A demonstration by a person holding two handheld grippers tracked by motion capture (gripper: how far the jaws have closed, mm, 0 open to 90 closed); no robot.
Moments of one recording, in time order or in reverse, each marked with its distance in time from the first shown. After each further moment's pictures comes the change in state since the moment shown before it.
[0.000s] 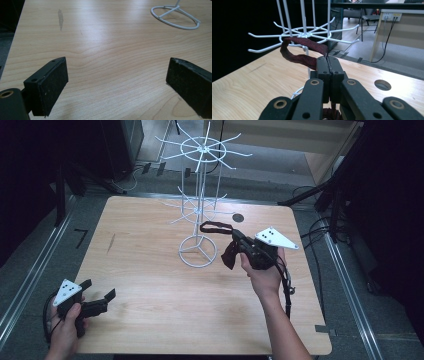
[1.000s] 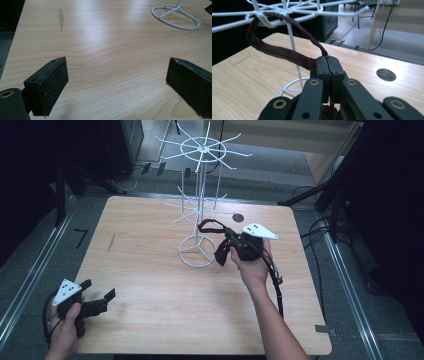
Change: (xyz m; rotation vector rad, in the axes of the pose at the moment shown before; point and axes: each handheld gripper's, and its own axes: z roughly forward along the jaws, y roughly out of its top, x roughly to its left) left arm 0.001 0.000 0.000 0.005 0.001 -0.009; right arm -0.010 -0.020 0.052 0.093 -0.047 0.026
